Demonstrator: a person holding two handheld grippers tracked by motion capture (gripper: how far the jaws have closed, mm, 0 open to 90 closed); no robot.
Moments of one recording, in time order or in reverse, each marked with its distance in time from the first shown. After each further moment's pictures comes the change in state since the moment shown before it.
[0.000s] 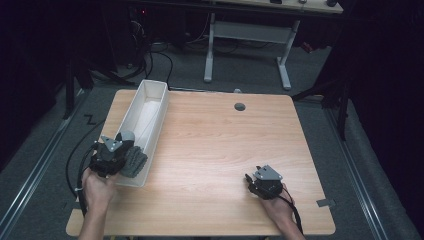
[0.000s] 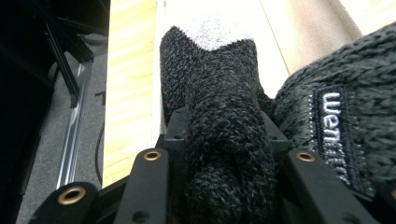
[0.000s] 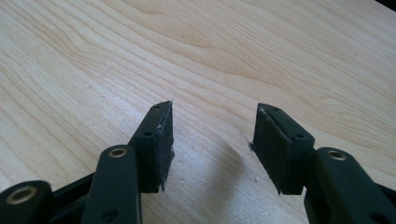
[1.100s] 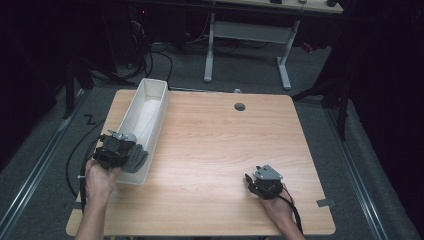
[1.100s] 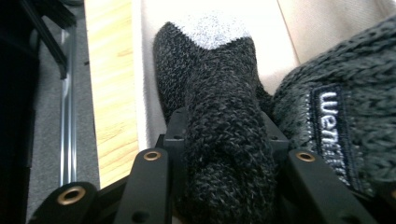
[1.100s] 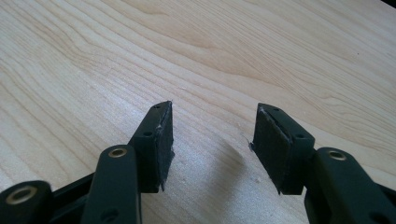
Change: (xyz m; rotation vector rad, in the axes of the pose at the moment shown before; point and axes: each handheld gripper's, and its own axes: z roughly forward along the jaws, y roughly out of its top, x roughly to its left) left arm -0.004 0.007 0.018 0.161 0.045 0.040; right arm -0.001 0.000 0.000 0.002 0.011 0.007
